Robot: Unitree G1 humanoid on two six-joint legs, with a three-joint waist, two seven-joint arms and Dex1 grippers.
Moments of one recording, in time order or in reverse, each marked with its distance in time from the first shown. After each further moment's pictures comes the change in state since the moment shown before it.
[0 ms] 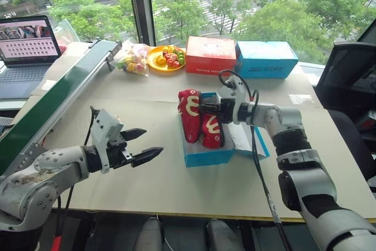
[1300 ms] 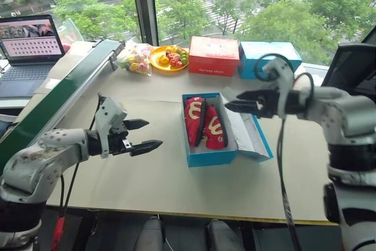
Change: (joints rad) left arm -0.245 0.080 -0.181 0.250 0.162 -0.100 -0.275; right arm 0.351 -0.401 -0.284 -0.884 0.215 0.383 0.071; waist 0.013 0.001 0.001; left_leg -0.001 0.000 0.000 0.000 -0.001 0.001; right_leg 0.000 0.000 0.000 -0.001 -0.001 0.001
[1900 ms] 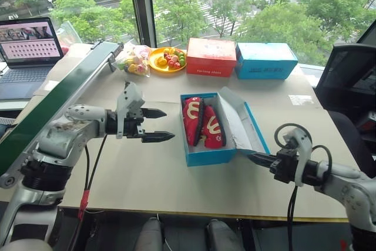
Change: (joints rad) left arm -0.271 -0.085 -0.186 0.262 0.173 -0.105 -0.232; right arm 0.546 0.237 -0.165 -0.127 0.044 -0.123 -0.270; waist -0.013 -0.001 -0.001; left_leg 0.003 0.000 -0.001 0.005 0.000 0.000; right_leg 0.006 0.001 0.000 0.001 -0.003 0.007
